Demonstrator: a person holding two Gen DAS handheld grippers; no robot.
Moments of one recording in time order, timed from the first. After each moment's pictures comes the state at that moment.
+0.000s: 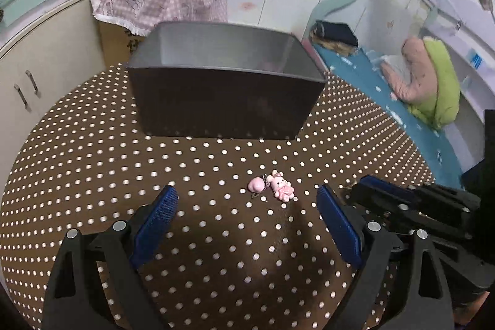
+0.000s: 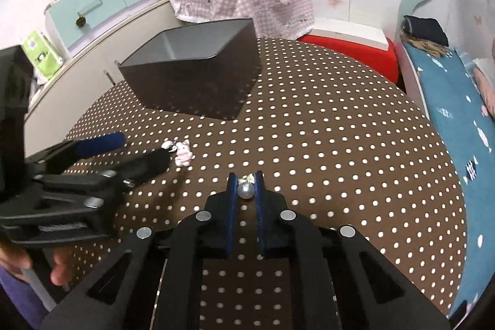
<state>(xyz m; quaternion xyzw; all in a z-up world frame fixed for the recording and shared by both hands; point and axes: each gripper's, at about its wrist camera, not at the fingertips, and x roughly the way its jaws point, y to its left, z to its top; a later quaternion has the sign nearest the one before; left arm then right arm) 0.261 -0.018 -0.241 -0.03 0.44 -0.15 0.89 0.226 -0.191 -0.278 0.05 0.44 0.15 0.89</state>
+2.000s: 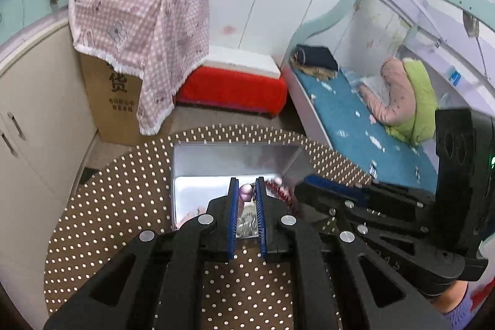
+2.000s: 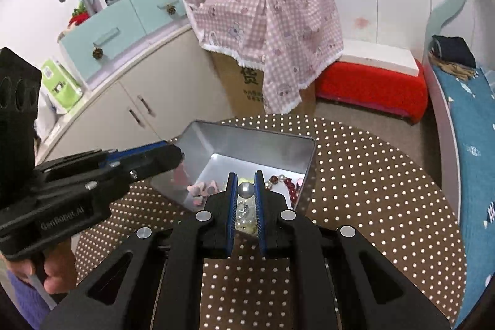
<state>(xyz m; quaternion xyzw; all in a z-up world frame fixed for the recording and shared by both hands) 0.340 0.027 -0.164 -0.05 0.41 -0.21 0.89 0.331 -0.140 -0.219 0.07 0.41 0.19 0.89</state>
